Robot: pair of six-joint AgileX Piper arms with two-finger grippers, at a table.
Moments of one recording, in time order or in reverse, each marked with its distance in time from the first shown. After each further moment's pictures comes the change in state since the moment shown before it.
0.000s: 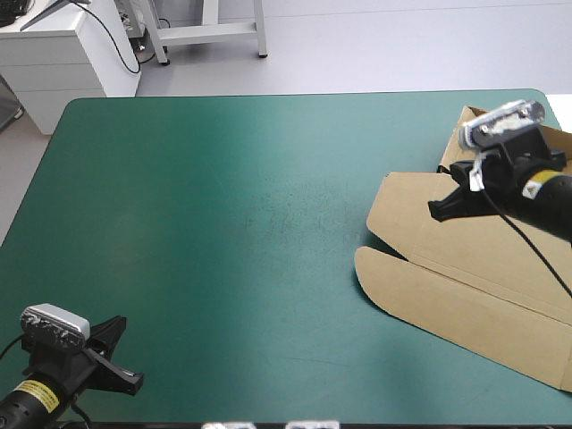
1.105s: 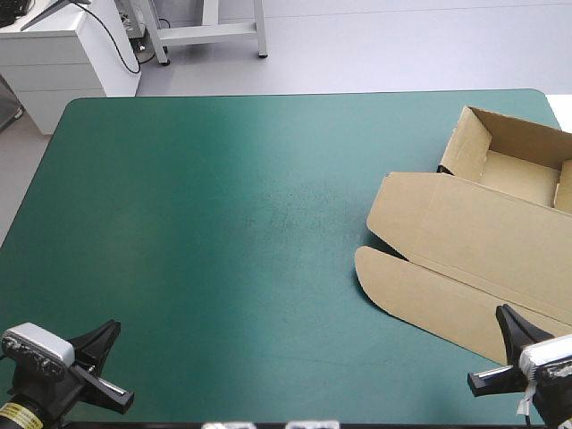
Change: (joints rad) left arm 0.000 -0.135 0.000 -0.045 -0.013 0.106; right arm 0.000 -0.995 0.905 -0.132 -0.278 0.165
